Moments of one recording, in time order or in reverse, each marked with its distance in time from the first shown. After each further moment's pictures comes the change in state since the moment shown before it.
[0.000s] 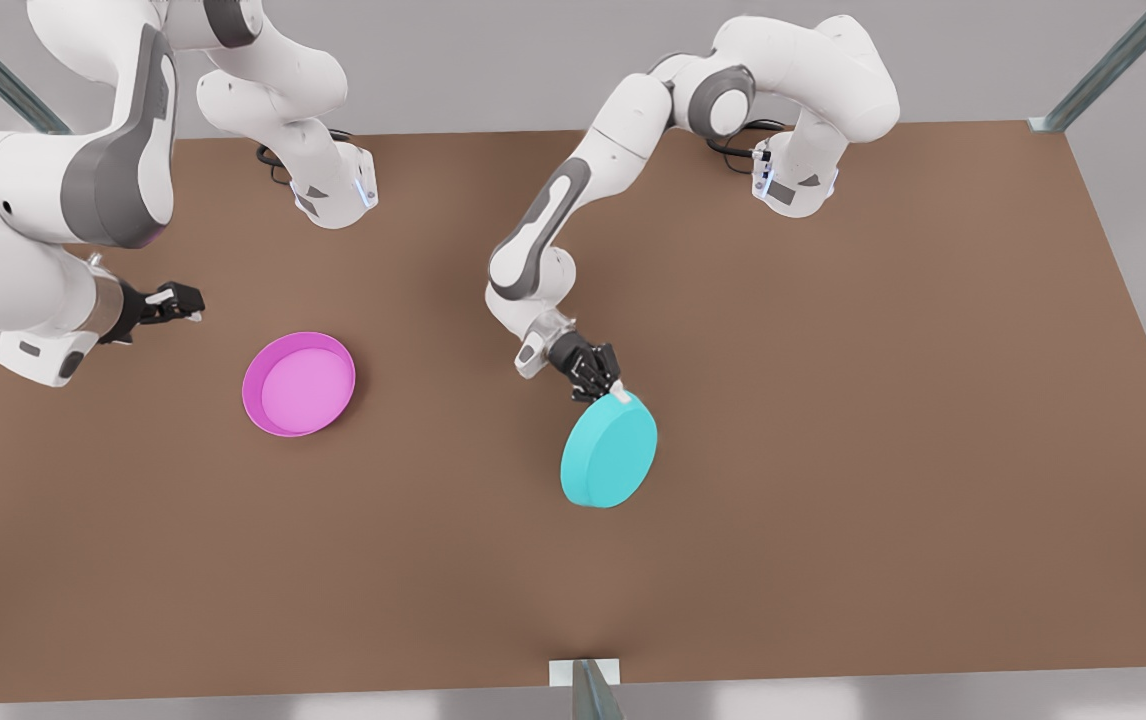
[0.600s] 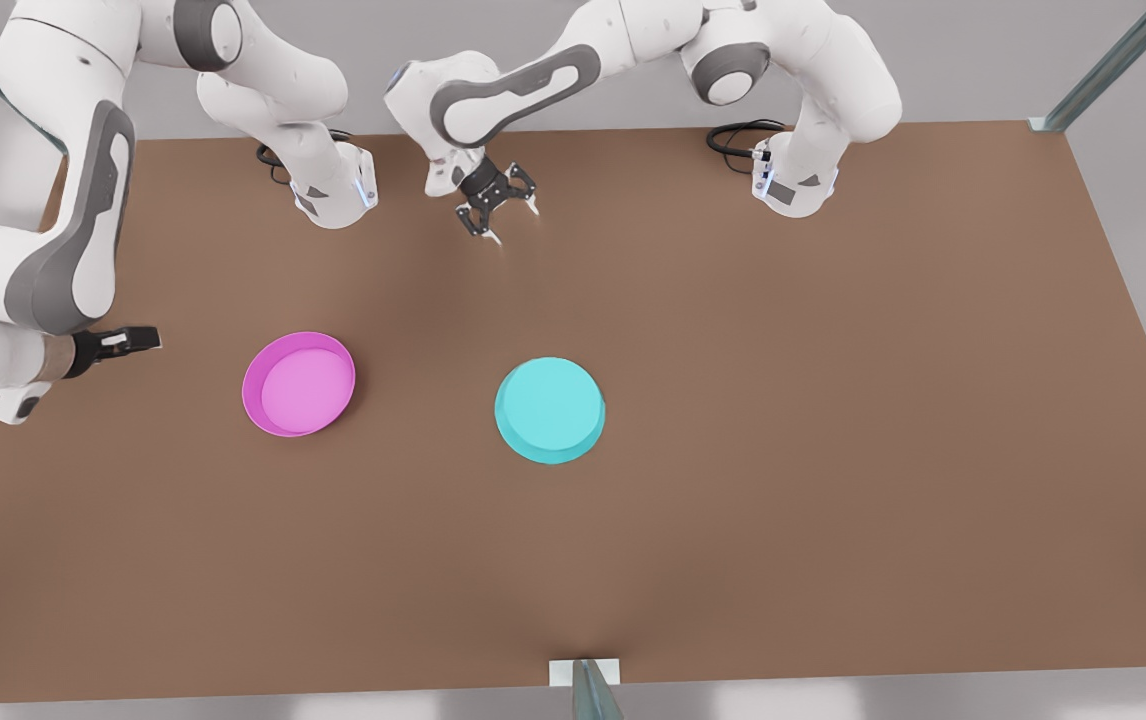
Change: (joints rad) left arm 0.148 -0.412 -0.621 0.284 -0.755 -0.257 -0.433; right arm -0.202 0.044 -0.002 -0.233 0.003 0.150 -0.084
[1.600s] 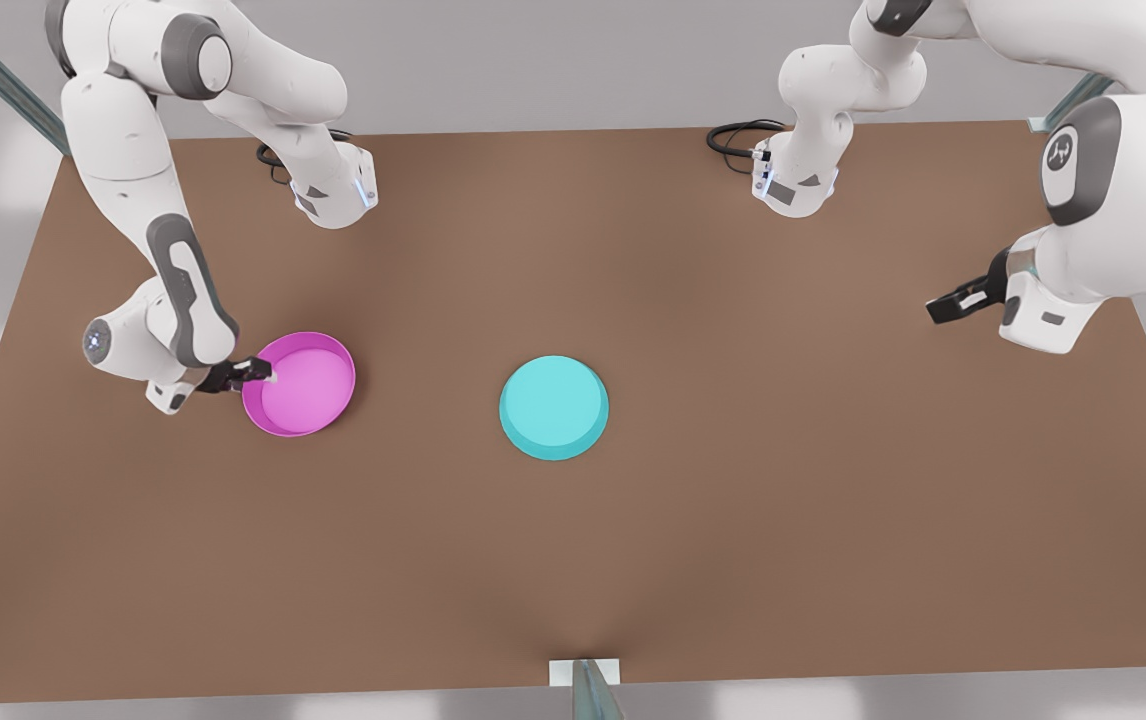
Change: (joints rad) left arm 1.190 -0.517 0.111 -0.222 -0.306 -0.217 1.418; right arm -0.114 0.114 0.047 -0.799 0.517 1.052 -0.415
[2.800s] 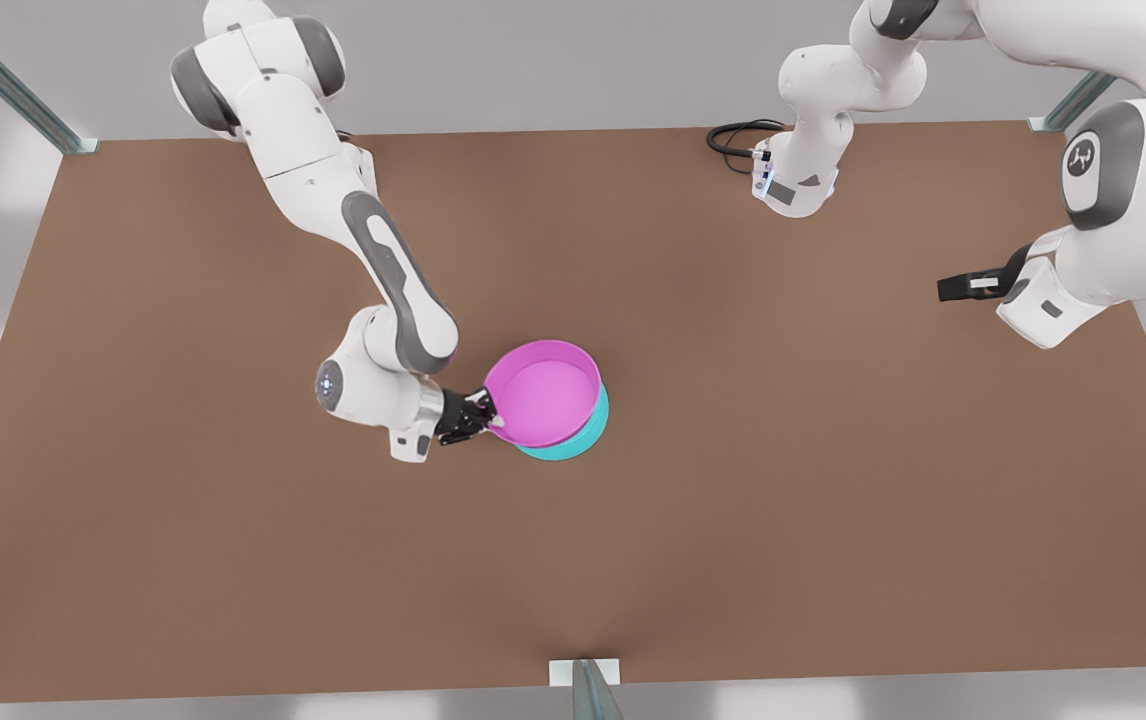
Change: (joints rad) left arm 0.001 0.003 0.044 0.002 -0.010 -0.025 0.387; right arm 0.612 0.175 0.119 0.512 0.505 -0.062 0.115
